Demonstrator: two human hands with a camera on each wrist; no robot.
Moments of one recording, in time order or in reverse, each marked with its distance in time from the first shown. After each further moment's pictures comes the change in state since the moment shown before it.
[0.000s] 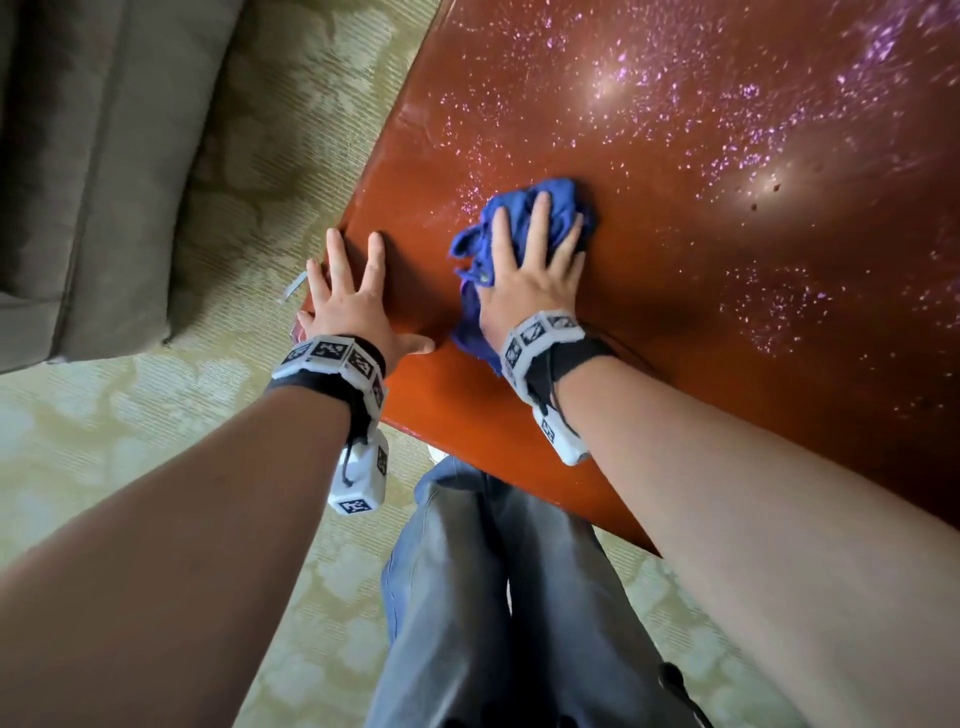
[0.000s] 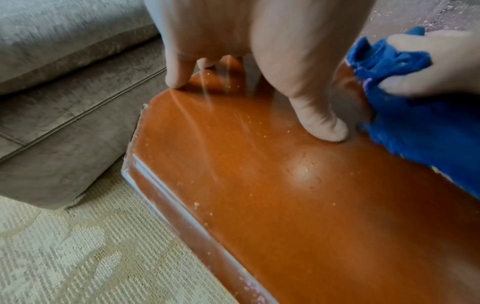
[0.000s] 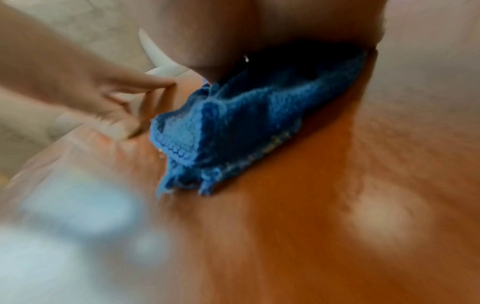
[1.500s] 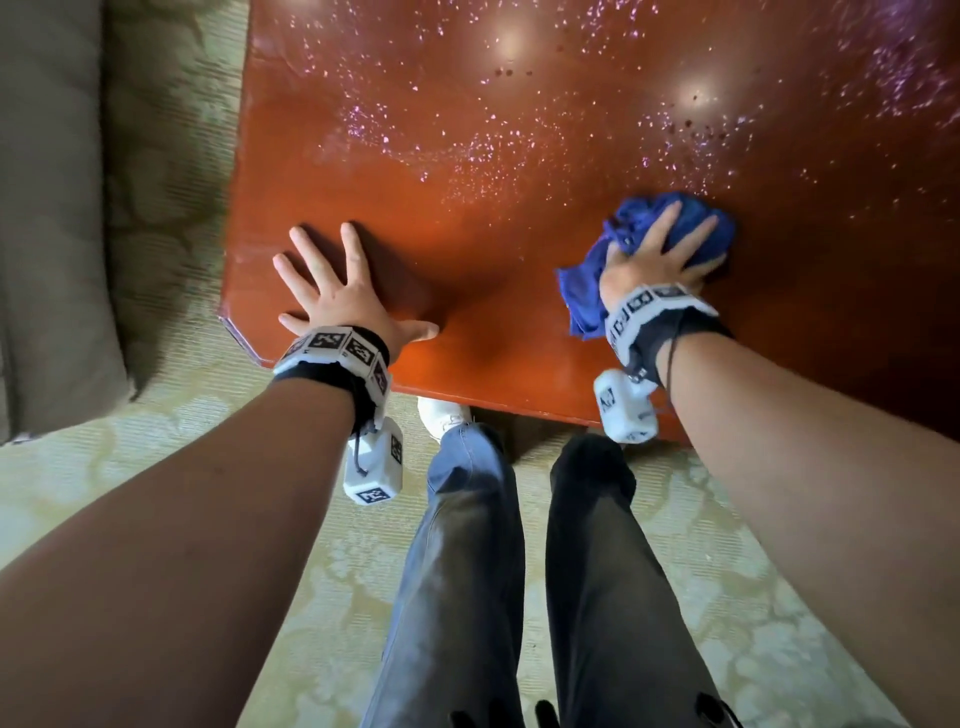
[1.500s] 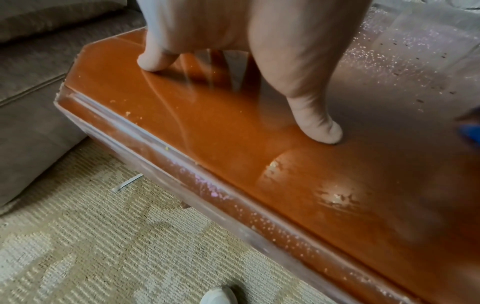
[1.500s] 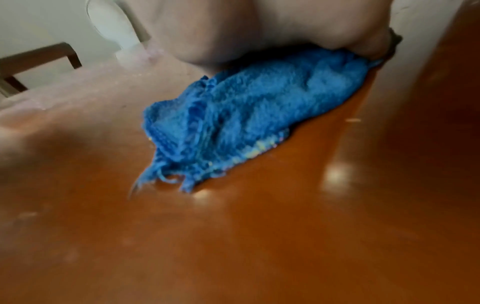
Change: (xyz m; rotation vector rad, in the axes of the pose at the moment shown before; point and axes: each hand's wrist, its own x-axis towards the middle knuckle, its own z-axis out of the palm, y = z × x) left_hand -0.046 0.035 0.041 0.117 -0.028 0.049; right_hand -0.091 0.144 0.017 0.249 0.005 0.881
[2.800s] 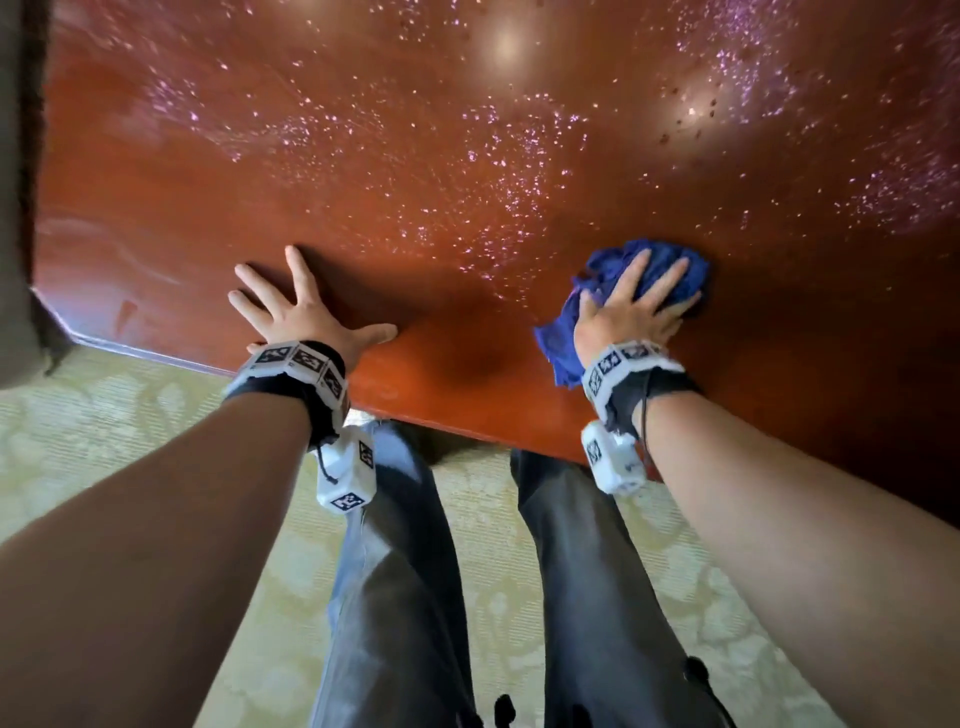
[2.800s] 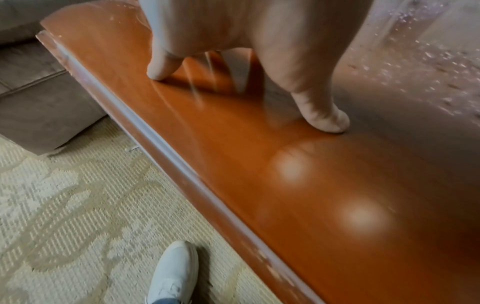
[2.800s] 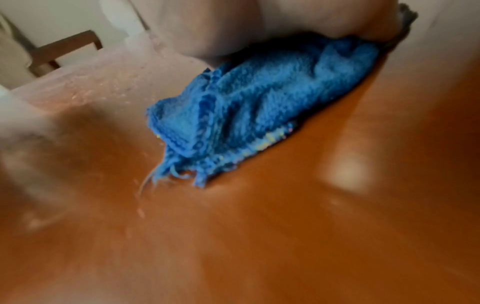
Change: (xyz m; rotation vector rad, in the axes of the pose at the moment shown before) left_hand -0.065 0.122 0.066 -0.124 0.043 -0.199; right_hand 0.070 0.160 -0.029 -0.050 -0.048 -0.160
